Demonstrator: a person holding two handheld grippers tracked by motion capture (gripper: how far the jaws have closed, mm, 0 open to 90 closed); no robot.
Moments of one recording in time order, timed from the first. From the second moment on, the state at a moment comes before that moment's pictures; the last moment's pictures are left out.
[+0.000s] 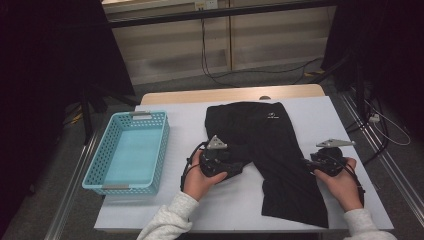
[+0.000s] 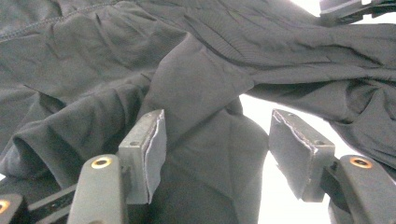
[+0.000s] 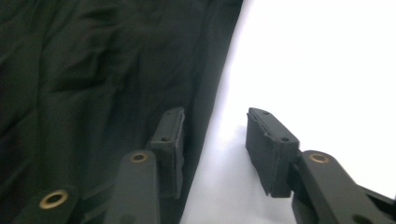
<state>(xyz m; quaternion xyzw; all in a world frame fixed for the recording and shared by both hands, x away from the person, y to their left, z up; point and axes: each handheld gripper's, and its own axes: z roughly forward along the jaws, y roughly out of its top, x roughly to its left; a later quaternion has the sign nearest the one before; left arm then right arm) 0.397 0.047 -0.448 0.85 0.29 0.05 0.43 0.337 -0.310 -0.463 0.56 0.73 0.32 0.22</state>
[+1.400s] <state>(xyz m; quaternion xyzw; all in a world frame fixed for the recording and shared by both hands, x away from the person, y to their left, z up) 0.395 0.052 -0.449 0.85 0.29 0.07 0.42 0.284 -0.262 -0.444 0.48 0.76 0.39 0.22</state>
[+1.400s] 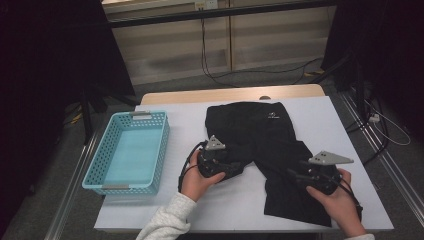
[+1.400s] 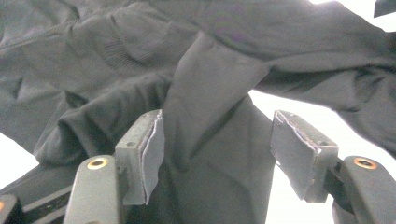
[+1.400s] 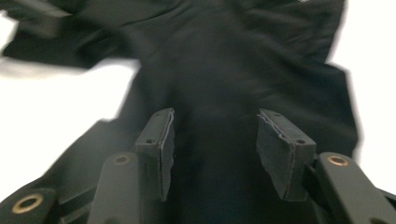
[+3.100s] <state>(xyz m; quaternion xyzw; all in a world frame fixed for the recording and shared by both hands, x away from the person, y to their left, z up) 0.392 0.050 -0.444 0.85 0.31 0.02 0.42 0.272 -0.187 -0.466 0.40 0.82 0.37 0.19</state>
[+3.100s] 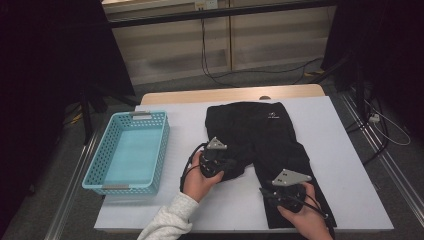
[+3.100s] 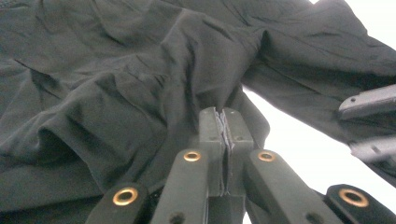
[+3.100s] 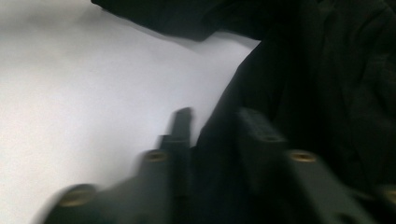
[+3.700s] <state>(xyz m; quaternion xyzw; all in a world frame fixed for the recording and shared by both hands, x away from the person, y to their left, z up) 0.391 0.057 -0.433 0.84 0.32 0.01 0.43 0.250 -0.170 -0.458 0.34 0.85 0.39 0.11</state>
